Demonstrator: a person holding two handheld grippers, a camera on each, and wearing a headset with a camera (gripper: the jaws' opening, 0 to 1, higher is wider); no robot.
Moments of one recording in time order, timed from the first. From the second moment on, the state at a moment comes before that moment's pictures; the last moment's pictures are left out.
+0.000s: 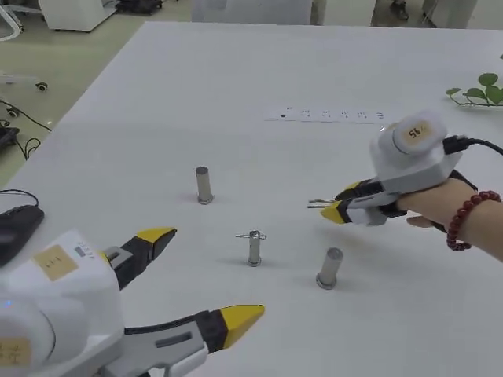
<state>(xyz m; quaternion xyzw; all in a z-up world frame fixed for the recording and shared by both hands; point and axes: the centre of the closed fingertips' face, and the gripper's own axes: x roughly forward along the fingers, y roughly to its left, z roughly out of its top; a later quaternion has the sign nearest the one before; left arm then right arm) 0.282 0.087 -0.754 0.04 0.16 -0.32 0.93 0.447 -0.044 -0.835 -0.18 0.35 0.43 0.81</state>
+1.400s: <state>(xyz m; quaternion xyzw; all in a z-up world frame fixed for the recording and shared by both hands) 0.280 0.088 -0.766 0.06 0.18 -0.32 0.93 0.462 -0.050 -0.863 -0.30 0.41 0.50 0.70</state>
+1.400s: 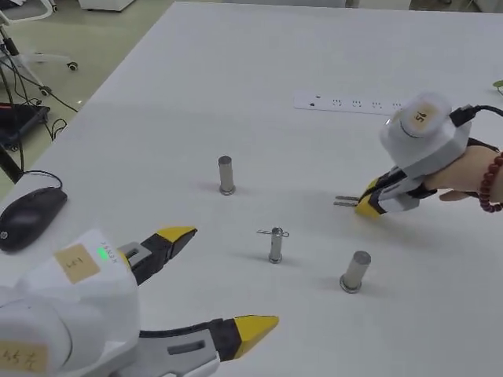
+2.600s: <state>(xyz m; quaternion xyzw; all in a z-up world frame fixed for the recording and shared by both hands) 0.281 0.085 -0.766 0.07 0.19 -0.33 0.92 0.457 -0.051 -0.864 -0.44 0.39 0.51 0.63</state>
